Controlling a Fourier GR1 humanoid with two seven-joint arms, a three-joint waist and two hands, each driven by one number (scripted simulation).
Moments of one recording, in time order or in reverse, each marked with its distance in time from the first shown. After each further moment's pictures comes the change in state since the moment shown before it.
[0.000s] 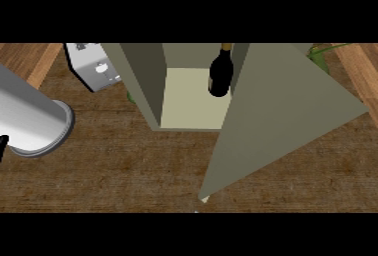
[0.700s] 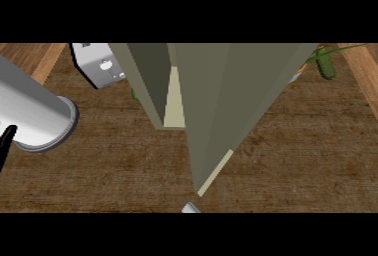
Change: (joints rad) left arm -0.078 -0.026 0.011 0.022 0.039 -0.034 0.081; right arm -0.329 -0.101 0.027 0.075 -0.083 -0.227 0.049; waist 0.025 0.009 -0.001
